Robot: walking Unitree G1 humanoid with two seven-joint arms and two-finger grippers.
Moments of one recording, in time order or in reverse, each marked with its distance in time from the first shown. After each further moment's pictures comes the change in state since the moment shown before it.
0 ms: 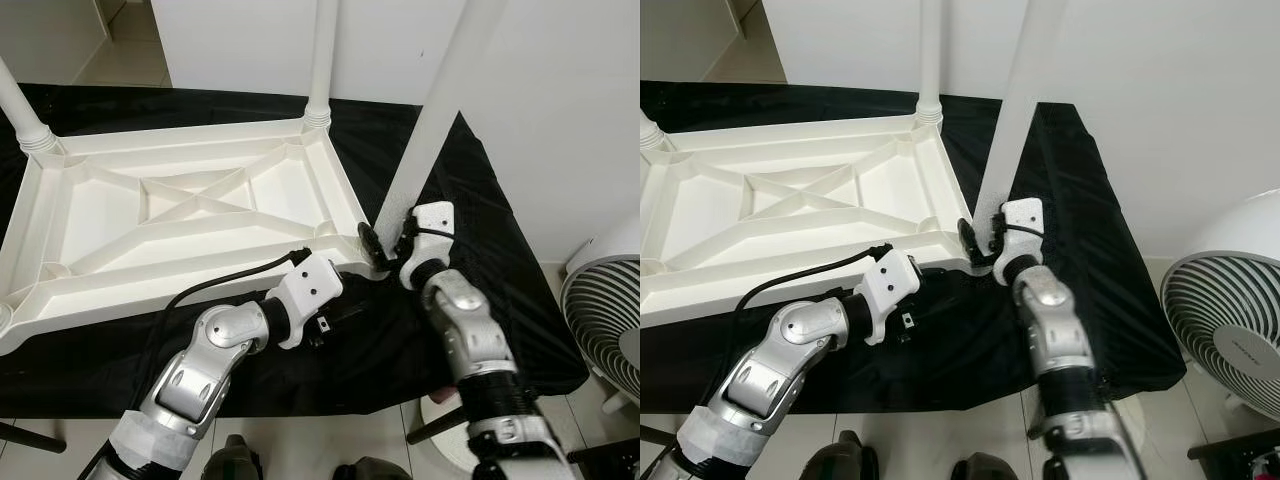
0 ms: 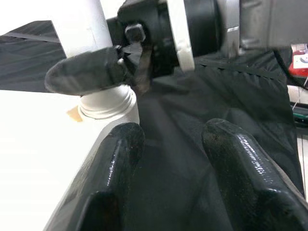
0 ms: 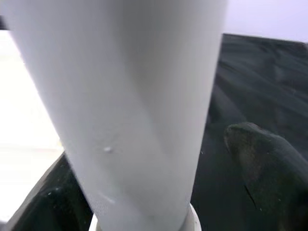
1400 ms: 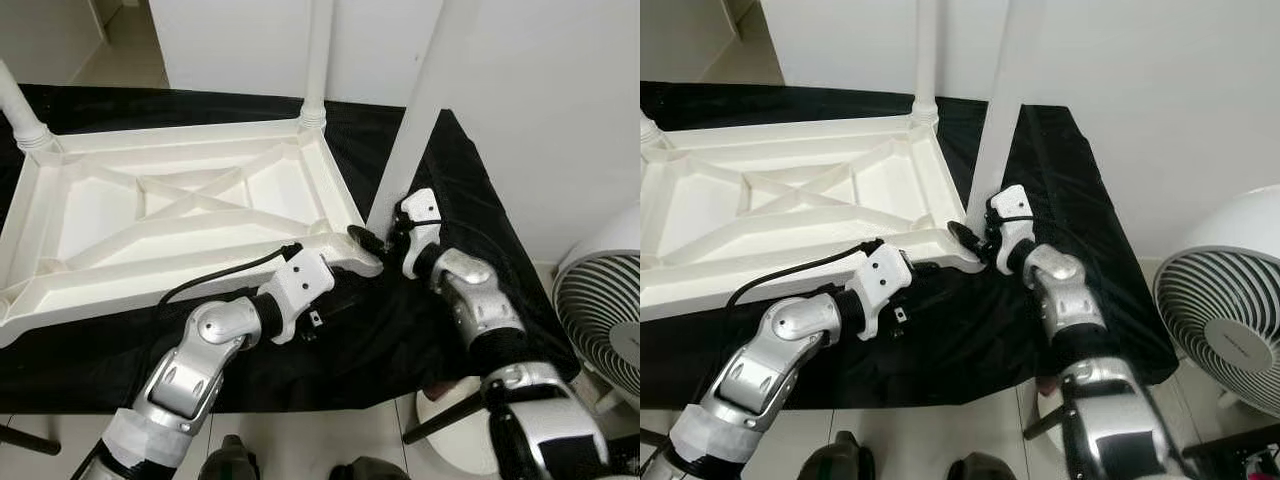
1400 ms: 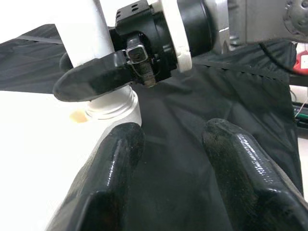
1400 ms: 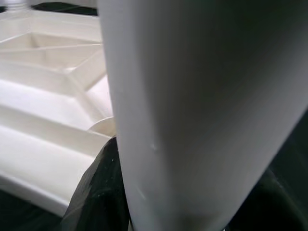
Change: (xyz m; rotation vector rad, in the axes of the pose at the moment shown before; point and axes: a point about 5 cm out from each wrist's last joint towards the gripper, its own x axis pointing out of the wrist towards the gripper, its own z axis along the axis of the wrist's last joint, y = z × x) left arm -0.005 0.007 0.000 0.005 0.015 0.030; right arm 0.023 0.000 -0.010 -0.037 0.054 0.136
